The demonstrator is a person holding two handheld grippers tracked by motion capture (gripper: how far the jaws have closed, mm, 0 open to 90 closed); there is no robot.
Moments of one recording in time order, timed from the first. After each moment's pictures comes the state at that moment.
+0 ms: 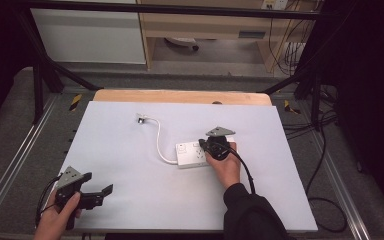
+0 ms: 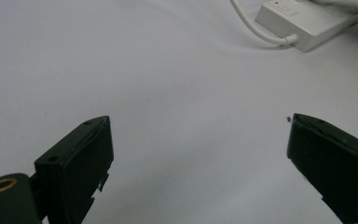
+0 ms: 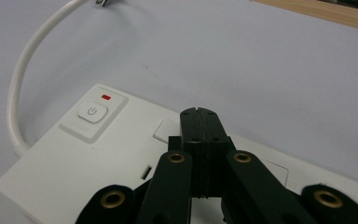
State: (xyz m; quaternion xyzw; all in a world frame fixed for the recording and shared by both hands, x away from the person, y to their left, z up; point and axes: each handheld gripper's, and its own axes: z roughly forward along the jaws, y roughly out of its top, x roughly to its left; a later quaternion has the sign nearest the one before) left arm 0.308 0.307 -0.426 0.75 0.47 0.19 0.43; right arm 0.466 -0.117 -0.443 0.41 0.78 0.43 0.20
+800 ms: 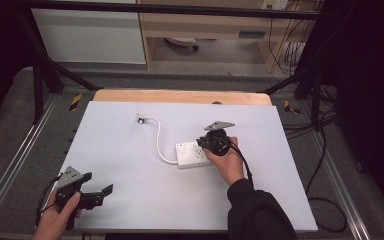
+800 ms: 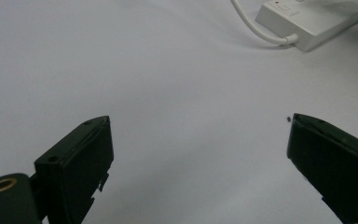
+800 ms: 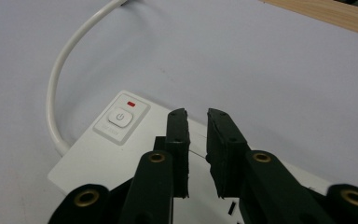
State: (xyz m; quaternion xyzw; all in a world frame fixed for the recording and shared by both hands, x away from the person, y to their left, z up) left arm 0.308 0.308 -0.426 0.75 0.47 0.19 0.43; right arm 0.465 -0.114 -0.412 0.40 0.81 0.40 0.17
